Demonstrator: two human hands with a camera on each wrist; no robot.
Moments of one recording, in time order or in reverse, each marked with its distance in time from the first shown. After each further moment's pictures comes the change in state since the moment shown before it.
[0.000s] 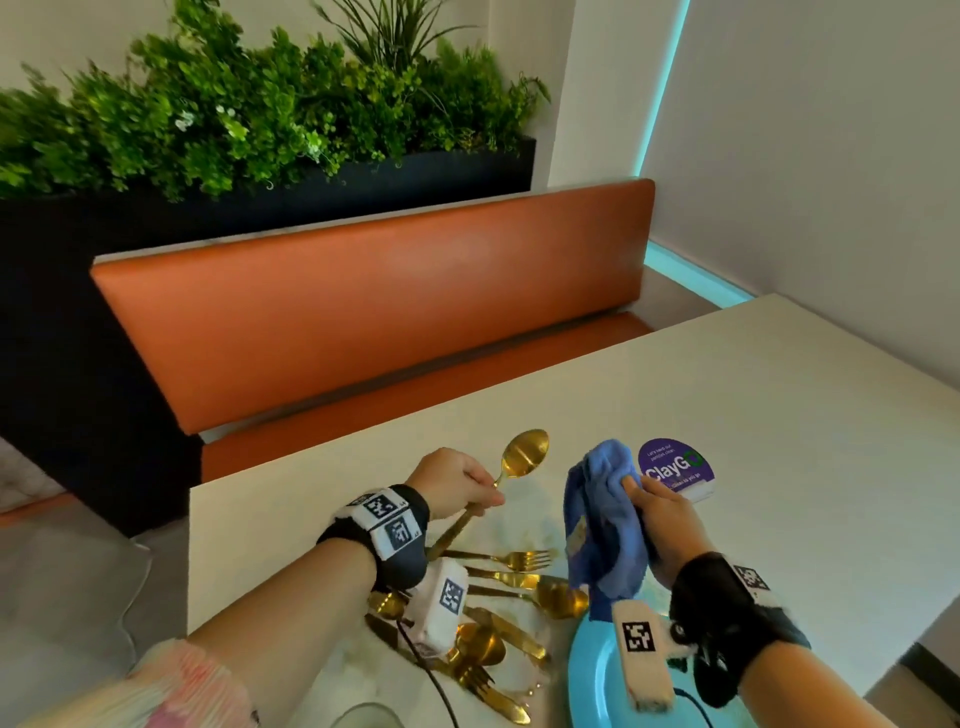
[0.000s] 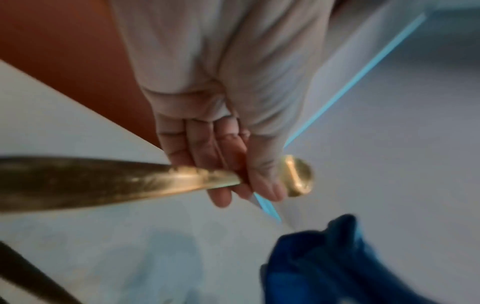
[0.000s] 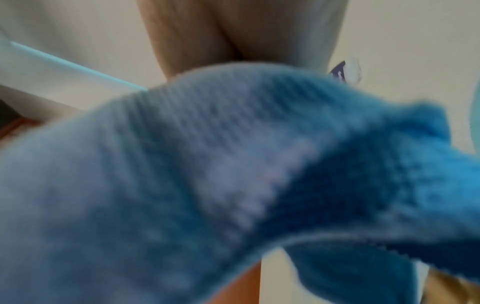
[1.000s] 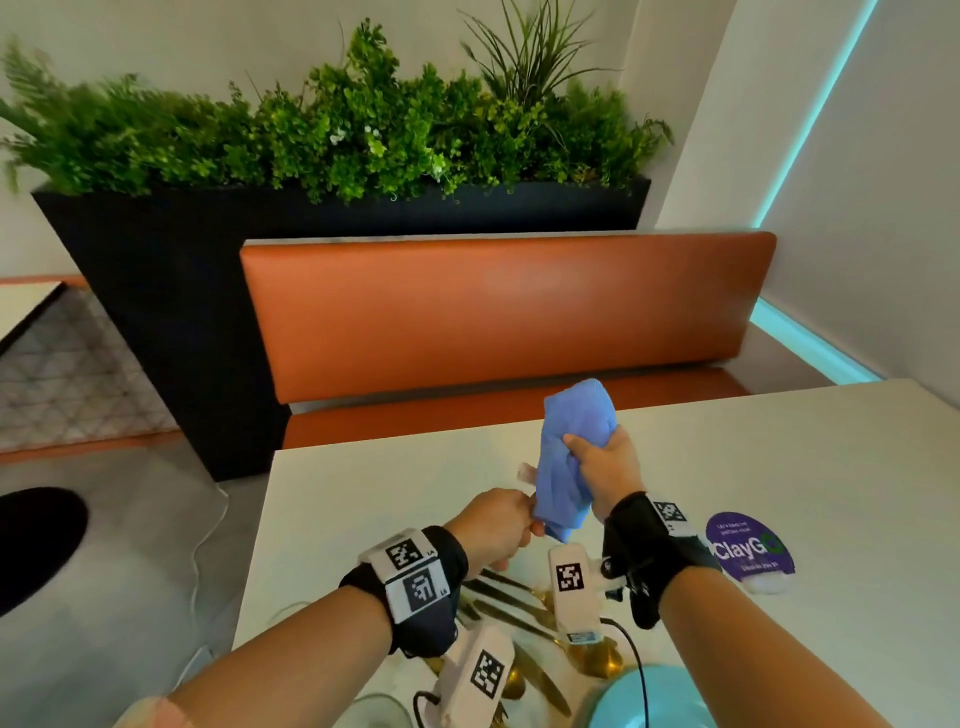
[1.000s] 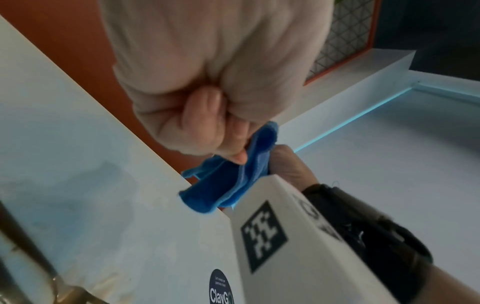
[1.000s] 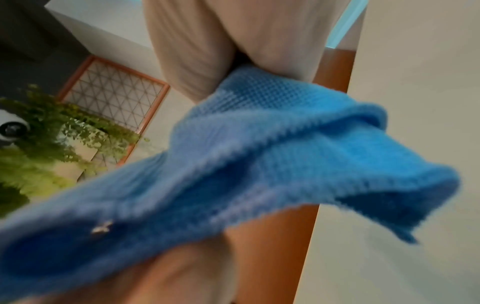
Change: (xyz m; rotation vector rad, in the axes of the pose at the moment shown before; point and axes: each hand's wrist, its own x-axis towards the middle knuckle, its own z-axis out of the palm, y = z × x) left_hand -0.053 0.027 0.013 -0.314 0.103 -0.183; right_hand 0.035 -0.052 0.126 -0.455 -0.060 -0.242
